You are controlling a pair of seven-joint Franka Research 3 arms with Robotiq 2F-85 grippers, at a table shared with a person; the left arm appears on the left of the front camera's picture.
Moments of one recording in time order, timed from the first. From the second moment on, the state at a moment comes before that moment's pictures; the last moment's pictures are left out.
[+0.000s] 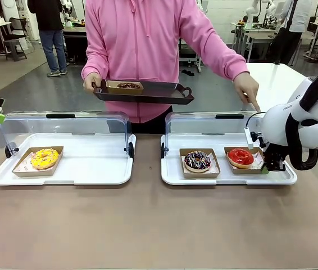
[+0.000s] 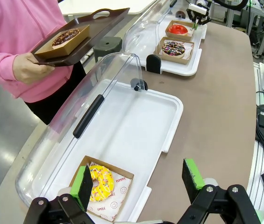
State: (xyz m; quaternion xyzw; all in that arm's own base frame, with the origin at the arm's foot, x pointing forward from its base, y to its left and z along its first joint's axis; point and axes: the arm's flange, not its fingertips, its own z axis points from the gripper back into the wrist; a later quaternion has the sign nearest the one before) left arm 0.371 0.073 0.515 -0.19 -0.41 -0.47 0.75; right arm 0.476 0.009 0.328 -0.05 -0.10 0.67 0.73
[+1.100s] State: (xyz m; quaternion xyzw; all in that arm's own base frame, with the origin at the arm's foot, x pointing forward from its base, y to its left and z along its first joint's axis) left arm 0.371 0.073 0.515 -0.19 -0.41 -0.47 0.75; right arm 0.389 0.014 0.432 -0.05 -0.11 0.72 0.69
